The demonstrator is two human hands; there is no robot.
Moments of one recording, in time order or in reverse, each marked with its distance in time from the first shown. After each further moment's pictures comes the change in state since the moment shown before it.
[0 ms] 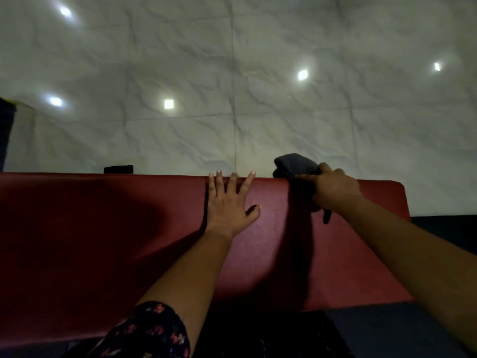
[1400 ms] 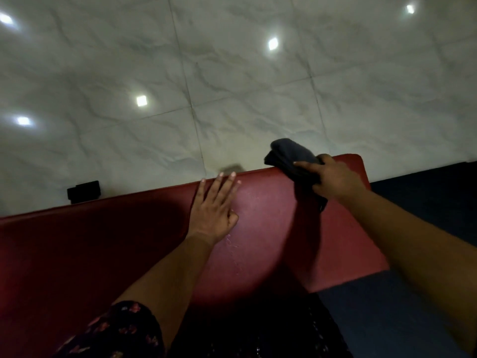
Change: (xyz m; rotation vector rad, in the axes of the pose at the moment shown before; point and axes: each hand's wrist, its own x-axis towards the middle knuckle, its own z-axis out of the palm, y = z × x) left_hand 0.028 0.072 0.037 0.036 0.215 0.338; right_hand 0.008 0.133 0.062 0.286 0.001 0.022
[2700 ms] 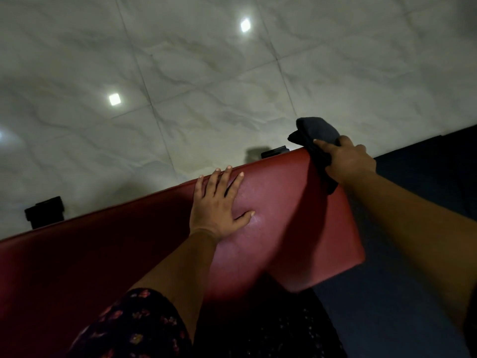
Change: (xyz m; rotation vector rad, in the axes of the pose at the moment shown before) left_hand 0.065 0.080 0.025 -0.055 -0.117 0.006; right_hand 0.010 0.111 -0.001 0.041 0.028 0.378
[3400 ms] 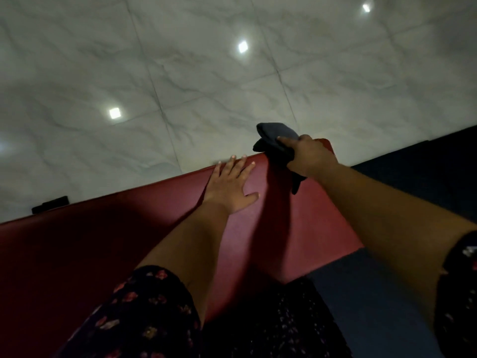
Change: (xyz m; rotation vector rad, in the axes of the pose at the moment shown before) left_hand 0.008 -0.011 -0.035 -0.030 -0.385 0.102; right_hand -0.055 -0.094 -0.014 0.108 -0.044 -0.228
